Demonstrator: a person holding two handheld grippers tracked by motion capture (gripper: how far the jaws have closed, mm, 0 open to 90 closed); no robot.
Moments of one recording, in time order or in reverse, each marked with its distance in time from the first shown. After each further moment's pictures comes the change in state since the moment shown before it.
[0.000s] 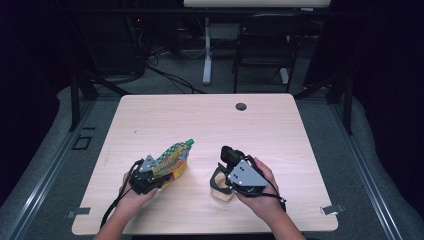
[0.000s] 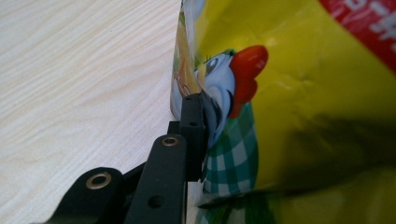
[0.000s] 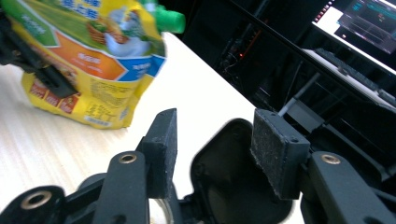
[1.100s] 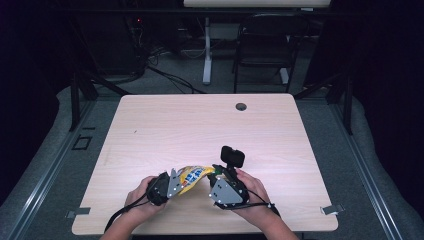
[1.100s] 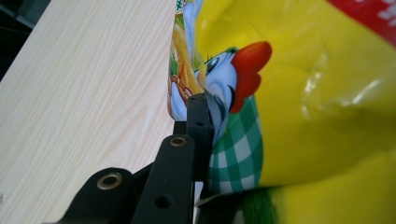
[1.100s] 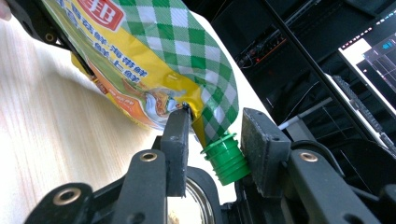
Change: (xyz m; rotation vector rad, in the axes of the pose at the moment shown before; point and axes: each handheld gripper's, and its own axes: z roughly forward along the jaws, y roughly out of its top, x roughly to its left) left arm -0.064 0.013 0.010 0.089 0.193 0.486; right arm 0.043 0.000 0.011 0.054 0.064 -0.273
